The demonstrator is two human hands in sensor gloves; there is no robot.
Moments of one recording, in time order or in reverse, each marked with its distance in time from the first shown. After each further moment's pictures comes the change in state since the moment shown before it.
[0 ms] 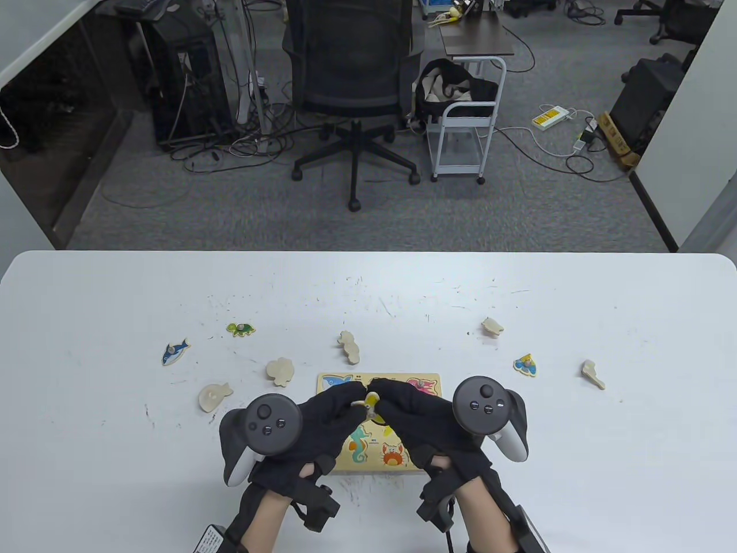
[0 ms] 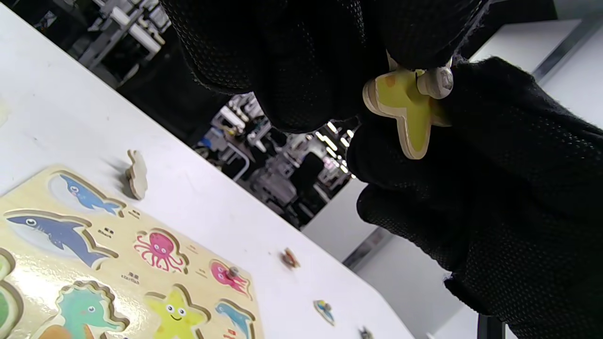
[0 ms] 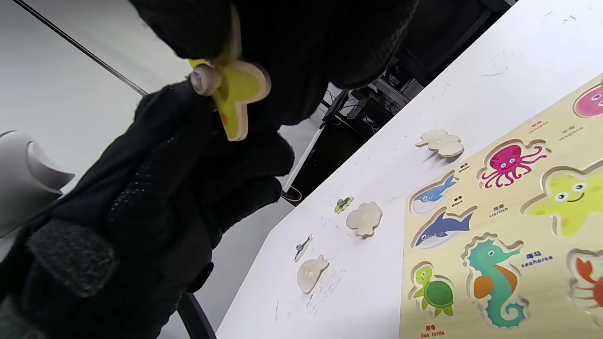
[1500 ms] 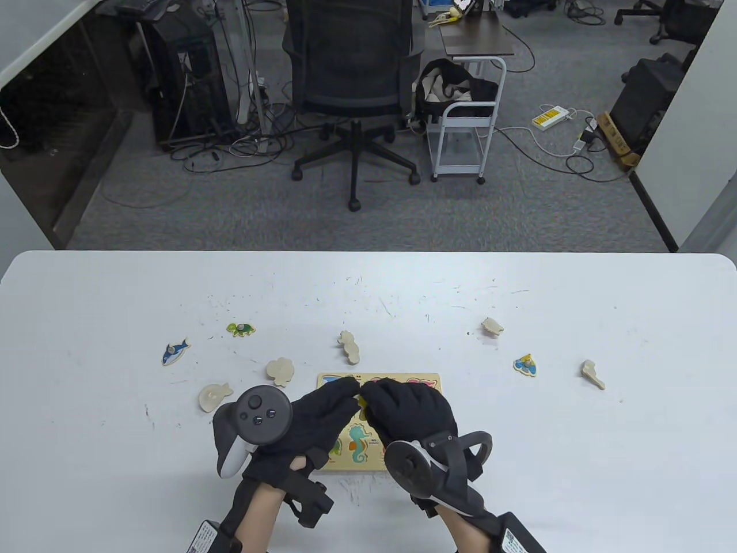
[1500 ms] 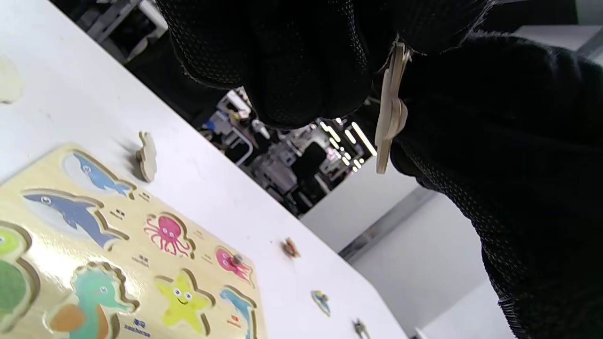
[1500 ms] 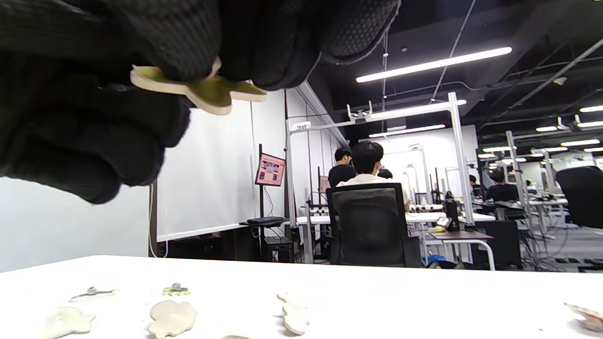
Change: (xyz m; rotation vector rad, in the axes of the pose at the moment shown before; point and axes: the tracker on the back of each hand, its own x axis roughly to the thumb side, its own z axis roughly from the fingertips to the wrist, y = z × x) left_hand -0.014 0.006 -0.005 -0.046 0.016 0.054; right_hand 0.038 0.041 0.016 -0.422 -0.048 0.893
